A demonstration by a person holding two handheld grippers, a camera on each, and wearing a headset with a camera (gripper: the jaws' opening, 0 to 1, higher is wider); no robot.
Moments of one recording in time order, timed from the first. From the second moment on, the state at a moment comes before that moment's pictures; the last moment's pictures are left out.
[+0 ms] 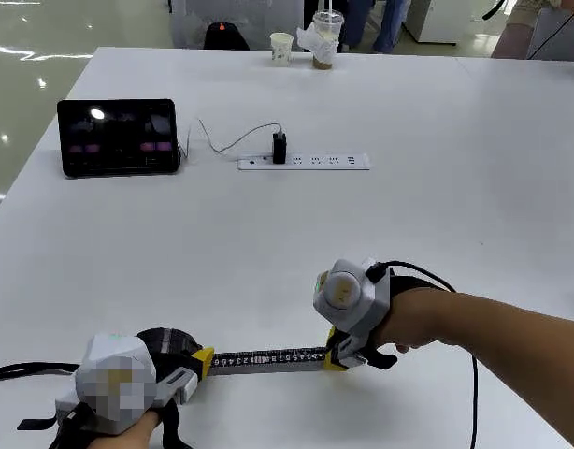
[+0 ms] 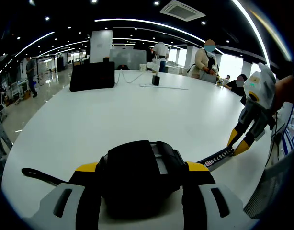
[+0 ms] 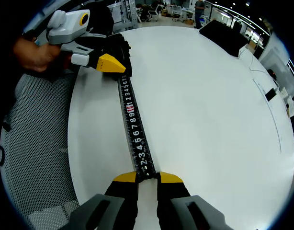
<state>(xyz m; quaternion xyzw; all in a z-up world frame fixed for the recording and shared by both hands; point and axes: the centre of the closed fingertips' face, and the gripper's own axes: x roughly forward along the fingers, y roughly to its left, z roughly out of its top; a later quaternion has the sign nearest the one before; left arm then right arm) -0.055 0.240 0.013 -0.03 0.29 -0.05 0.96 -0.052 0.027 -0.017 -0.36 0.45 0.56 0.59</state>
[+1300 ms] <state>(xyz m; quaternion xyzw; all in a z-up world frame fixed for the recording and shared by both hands) -0.056 0.240 0.013 -0.03 0.29 -0.05 0.96 -0.053 0.037 -0.017 -0.36 0.47 0.54 0.59</state>
